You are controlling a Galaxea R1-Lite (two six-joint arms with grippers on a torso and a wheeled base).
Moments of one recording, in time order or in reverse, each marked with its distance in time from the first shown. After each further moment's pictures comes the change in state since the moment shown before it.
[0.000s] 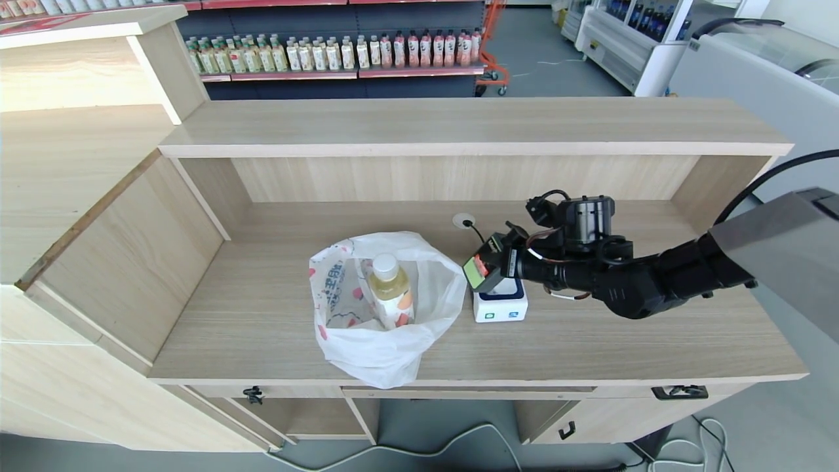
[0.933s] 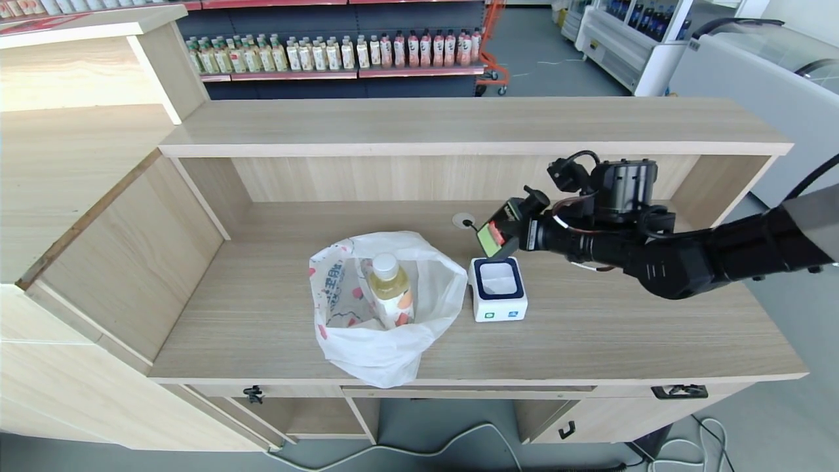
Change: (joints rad) left arm 0.001 0.000 0.000 0.000 0.000 0.000; right arm -0.028 -0.147 0.005 0.001 -0.015 -0.157
